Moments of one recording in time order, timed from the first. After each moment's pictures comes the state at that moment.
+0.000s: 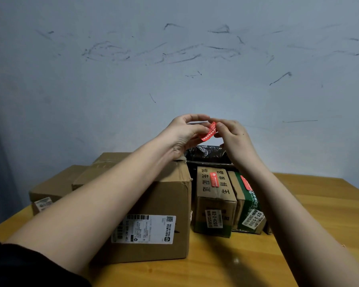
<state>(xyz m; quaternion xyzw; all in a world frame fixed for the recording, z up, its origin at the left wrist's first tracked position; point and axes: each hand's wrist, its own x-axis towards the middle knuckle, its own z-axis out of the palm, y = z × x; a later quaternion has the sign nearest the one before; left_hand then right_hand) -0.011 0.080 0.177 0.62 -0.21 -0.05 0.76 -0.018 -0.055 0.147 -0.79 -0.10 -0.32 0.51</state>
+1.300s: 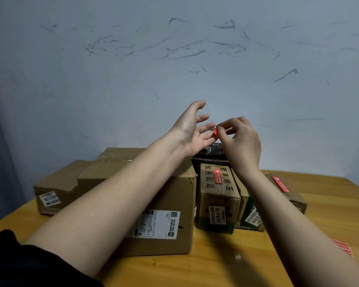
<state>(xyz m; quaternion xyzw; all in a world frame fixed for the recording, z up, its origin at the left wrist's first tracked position) -0.017 0.074 0.183 0.51 -0.10 -0.17 0.84 -0.010 -0.052 0.125 -0.81 -0.01 -0.50 0.32</state>
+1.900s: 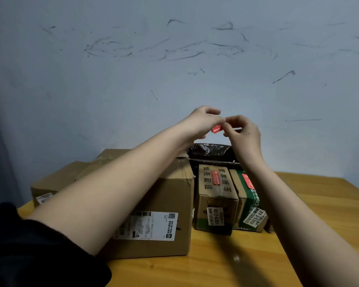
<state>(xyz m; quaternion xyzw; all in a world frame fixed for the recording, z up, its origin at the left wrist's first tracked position) -0.005 0.060 0.192 0.78 -0.21 -0.01 0.59 -0.003 -0.068 0.138 -0.76 -0.03 -0.40 0.50</state>
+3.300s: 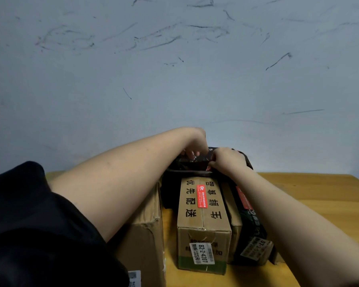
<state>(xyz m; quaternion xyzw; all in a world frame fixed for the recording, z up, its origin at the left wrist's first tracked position) 0.130 -0.018 0.166 0.97 -0.20 -0.09 0.12 0.140 -0.142 0.077 -0.98 0.07 -0.15 0.07</state>
